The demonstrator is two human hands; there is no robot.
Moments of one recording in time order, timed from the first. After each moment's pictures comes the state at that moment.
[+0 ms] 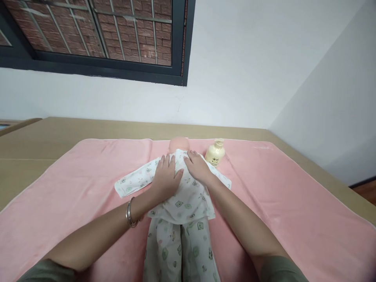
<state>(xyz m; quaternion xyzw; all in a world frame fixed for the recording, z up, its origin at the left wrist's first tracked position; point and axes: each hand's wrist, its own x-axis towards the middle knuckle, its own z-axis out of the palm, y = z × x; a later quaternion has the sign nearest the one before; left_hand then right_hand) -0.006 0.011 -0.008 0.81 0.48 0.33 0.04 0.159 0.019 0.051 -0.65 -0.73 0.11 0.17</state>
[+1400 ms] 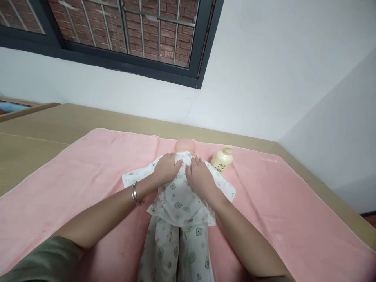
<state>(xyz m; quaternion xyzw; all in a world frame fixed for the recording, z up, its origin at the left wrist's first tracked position) -0.018 0.038 0.020 0.79 0.55 0.26 0.11 0.132 -0.014 0.061 -0.65 -0.75 0.04 0.11</state>
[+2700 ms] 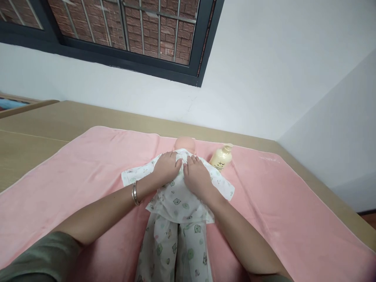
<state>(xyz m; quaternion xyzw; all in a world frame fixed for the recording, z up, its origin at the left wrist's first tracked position) -0.016 0.031 0.028 0.81 0.54 0.23 0.04 0.125 -0.015 0.053 -0.64 -0.76 0.03 0.13</state>
